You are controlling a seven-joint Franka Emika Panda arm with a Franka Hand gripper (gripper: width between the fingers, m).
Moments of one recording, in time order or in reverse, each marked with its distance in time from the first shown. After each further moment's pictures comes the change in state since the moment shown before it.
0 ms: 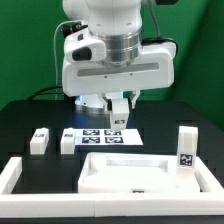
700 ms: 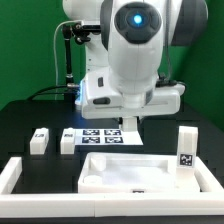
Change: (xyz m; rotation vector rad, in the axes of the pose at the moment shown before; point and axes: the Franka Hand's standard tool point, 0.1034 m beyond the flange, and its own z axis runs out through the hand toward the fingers) arm -0.059 -0.028 0.073 -0.010 -0.437 0.023
